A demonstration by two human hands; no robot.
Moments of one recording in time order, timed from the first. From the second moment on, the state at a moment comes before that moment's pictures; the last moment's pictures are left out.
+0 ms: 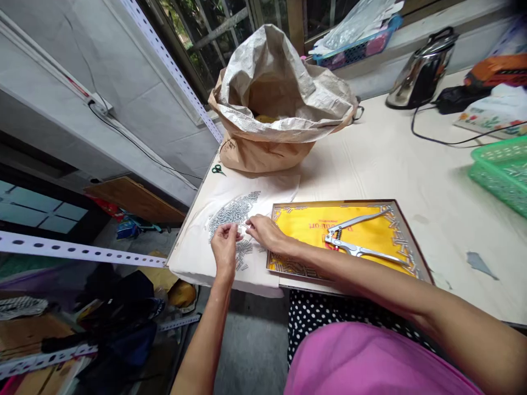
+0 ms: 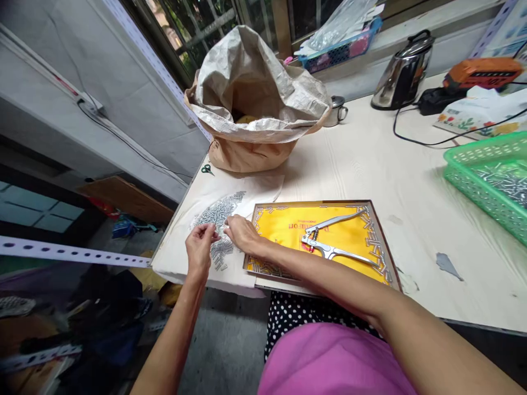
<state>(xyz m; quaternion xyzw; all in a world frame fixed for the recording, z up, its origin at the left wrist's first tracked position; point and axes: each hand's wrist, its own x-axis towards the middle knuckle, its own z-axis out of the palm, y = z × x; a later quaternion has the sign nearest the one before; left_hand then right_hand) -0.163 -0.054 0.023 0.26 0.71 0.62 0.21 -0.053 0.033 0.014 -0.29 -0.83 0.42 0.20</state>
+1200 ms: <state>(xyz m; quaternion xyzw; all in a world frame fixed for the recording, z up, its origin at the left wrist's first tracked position) -0.002 -0.005 -0.012 0.38 0.75 0.24 0.48 0.215 0.048 -0.059 -0.31 -0.93 0.10 0.16</state>
